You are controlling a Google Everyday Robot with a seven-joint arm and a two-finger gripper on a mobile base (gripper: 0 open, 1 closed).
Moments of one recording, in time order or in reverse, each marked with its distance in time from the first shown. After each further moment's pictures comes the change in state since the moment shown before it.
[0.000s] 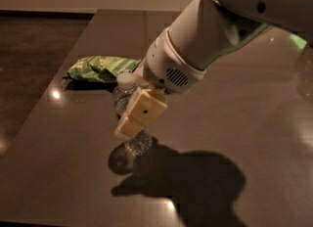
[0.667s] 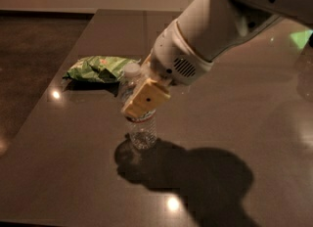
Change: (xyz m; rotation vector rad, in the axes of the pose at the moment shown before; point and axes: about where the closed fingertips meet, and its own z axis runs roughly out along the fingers) arm 0.000 -0.011 -0.013 0.010 -0.019 0.024
